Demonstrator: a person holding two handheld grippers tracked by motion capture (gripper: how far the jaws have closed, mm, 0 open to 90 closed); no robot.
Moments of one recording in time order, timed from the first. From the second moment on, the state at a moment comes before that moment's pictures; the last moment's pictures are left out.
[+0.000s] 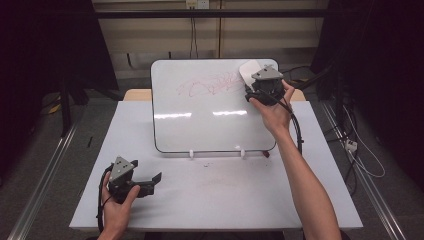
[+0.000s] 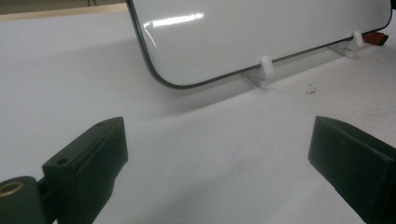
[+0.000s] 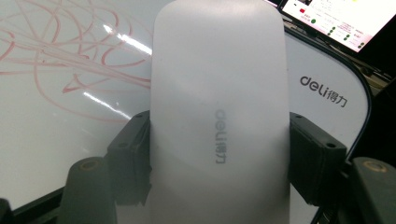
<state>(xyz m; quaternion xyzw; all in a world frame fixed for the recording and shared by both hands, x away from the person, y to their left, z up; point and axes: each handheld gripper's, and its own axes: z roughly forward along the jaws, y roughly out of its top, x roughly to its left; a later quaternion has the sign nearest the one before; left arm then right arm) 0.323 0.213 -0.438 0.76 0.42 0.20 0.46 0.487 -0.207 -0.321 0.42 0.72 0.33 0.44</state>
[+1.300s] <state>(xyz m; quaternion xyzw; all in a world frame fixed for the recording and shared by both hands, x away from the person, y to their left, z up) 0.321 0.215 -0.437 0.75 0.42 0.20 0.46 0.487 -0.191 -0.321 0.40 0.74 0.32 0.44</state>
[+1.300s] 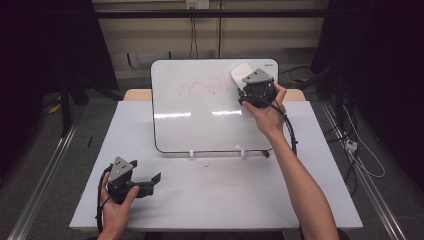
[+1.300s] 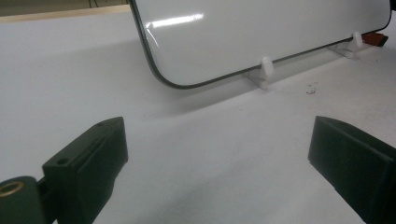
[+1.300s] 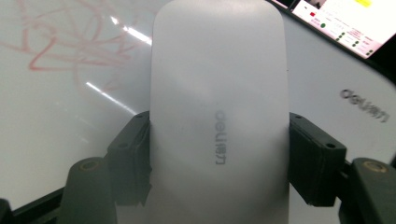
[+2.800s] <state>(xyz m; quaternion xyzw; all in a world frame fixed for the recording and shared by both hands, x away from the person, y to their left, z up) 0.321 0.216 -0.438 0.75 0.42 0.20 0.46 0.492 -0.167 -0.320 0.39 0.73 0.34 0.44</state>
